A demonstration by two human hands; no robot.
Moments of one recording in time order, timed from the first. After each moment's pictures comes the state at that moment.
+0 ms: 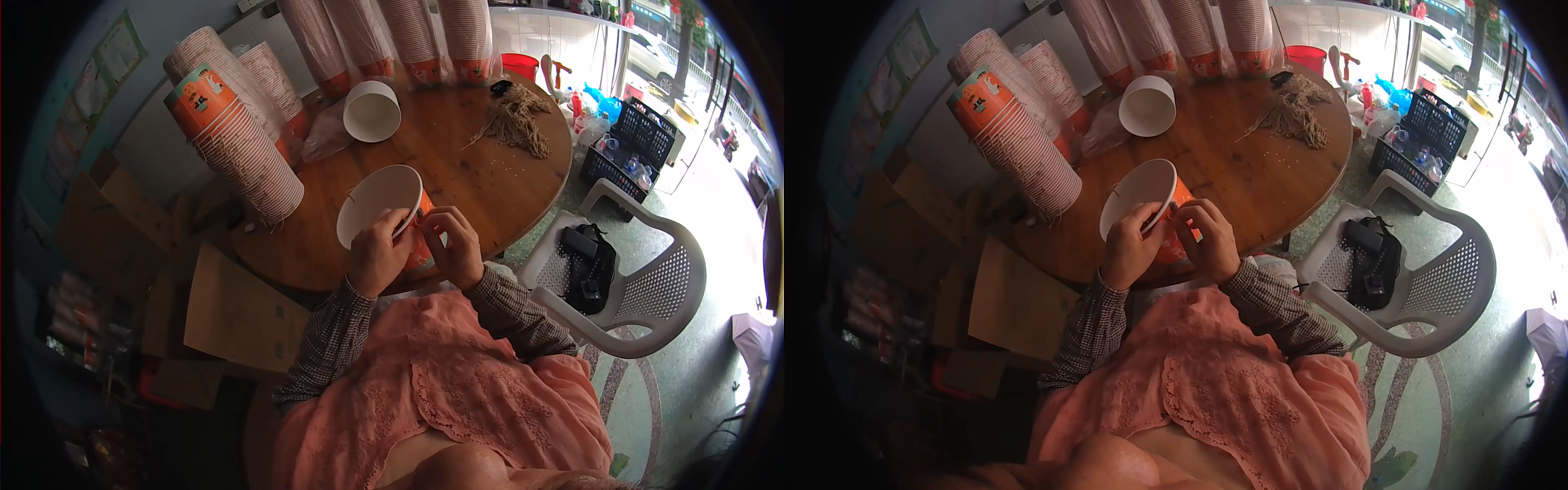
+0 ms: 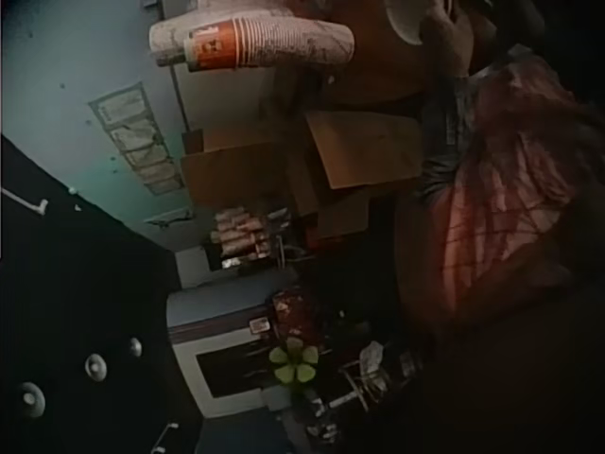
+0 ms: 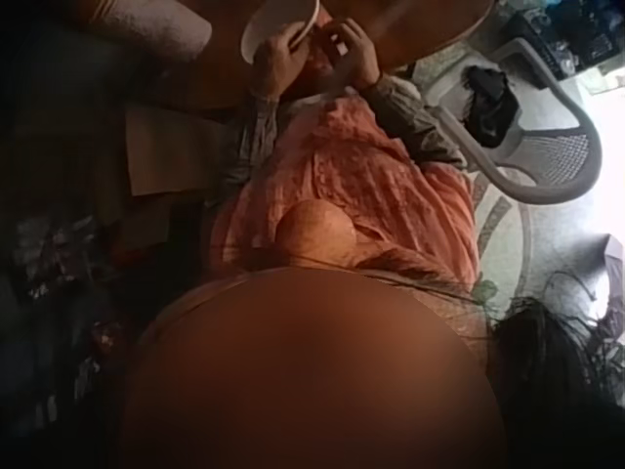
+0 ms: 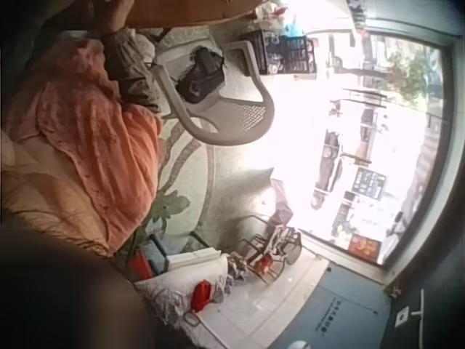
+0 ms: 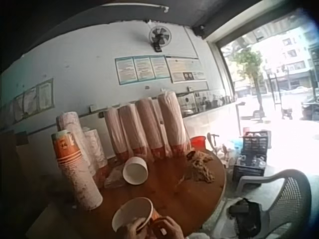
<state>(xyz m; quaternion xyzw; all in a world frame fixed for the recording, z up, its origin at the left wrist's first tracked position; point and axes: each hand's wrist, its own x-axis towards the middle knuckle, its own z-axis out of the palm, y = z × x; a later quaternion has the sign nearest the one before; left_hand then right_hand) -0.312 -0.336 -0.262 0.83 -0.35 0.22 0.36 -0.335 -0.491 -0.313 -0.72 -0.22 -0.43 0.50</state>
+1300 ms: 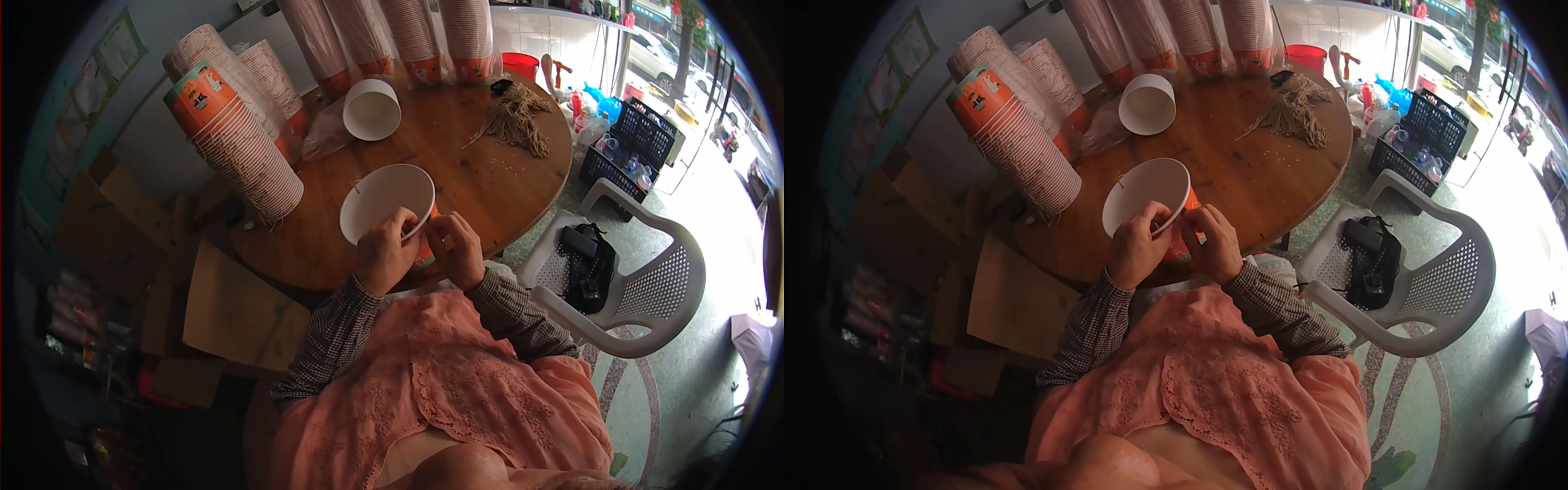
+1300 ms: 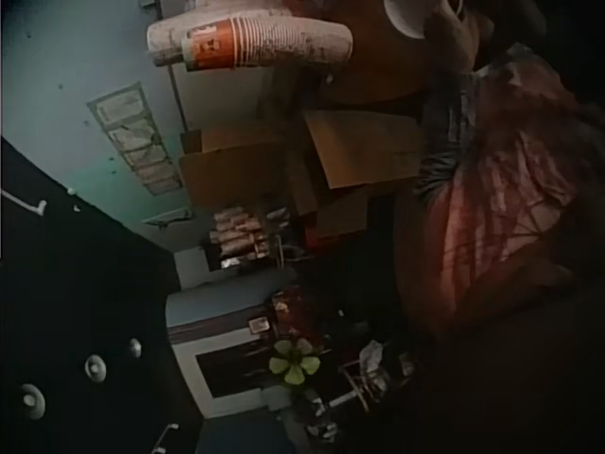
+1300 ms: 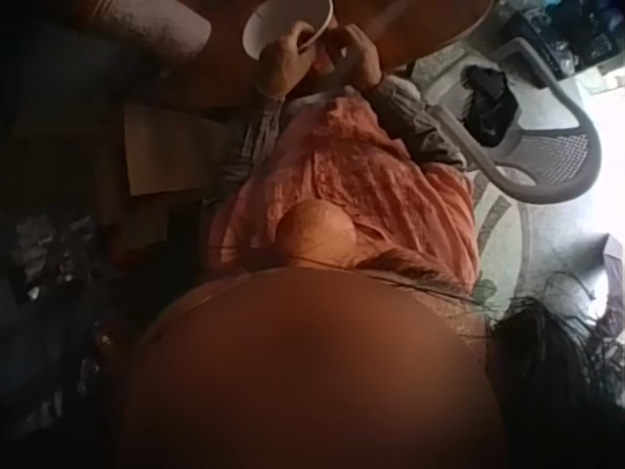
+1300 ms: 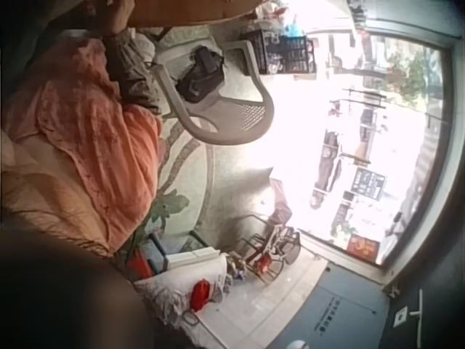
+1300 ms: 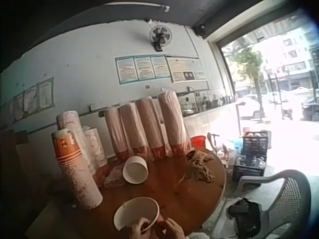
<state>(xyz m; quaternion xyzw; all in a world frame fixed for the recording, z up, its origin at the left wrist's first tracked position) -0.315 -0.345 -0.265 0.86 -0.32 0.15 0.37 -0.335 -0.494 -0.330 -0.75 -0.17 -0.41 0.50</state>
